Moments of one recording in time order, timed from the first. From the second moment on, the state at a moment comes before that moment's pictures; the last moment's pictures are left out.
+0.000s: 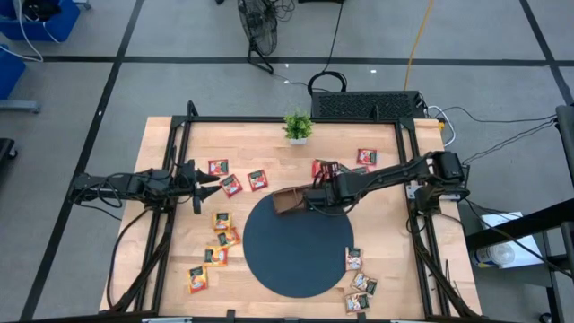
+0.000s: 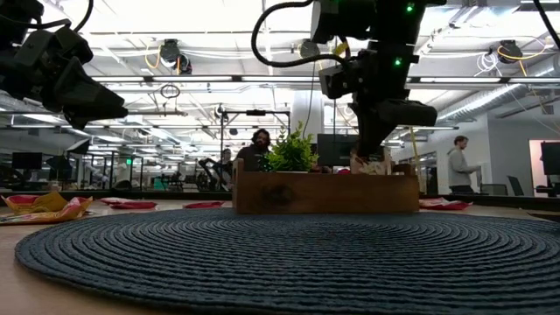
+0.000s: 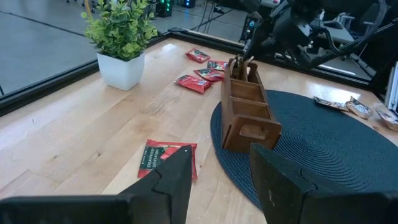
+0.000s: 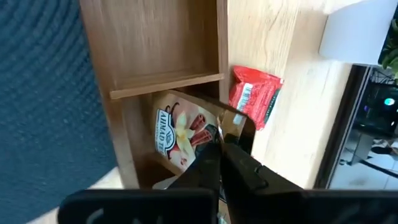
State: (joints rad) left arm -0.07 0.03 0.12 -0.34 -0.29 -0.27; right arm 0.11 1.78 1.28 -1.00 0.53 -0.06
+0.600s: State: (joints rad) left arm -0.07 0.03 0.12 -0.34 -0.29 -0.27; right arm 0.17 1.71 1.27 -1.00 0.77 -0.04
